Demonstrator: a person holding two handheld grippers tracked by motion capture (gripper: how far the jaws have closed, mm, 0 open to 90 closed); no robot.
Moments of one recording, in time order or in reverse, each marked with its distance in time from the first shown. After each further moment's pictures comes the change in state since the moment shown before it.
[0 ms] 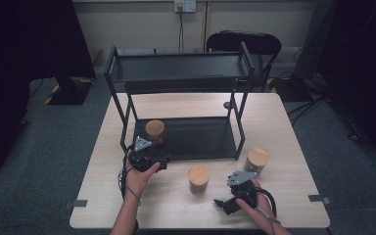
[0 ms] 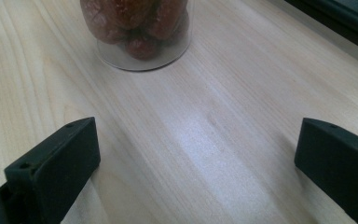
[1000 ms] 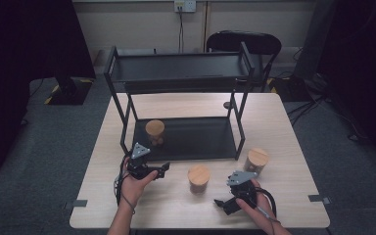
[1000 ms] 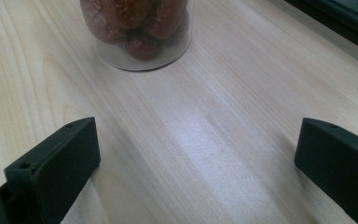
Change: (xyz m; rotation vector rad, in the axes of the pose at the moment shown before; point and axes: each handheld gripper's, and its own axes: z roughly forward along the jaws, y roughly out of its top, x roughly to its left) left arm -0.004 -0.014 -0.016 0.026 -0.042 0.045; right arm 0.000 0.000 0.000 0.000 0.000 0.000
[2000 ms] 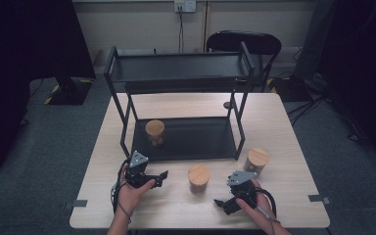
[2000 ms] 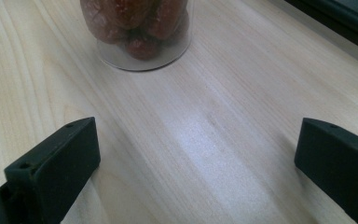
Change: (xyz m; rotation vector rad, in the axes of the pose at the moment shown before) left arm -0.002 -0.023 -0.008 0.030 -0.014 0.011; right arm 0.000 0.000 0.000 0.000 0.000 0.000
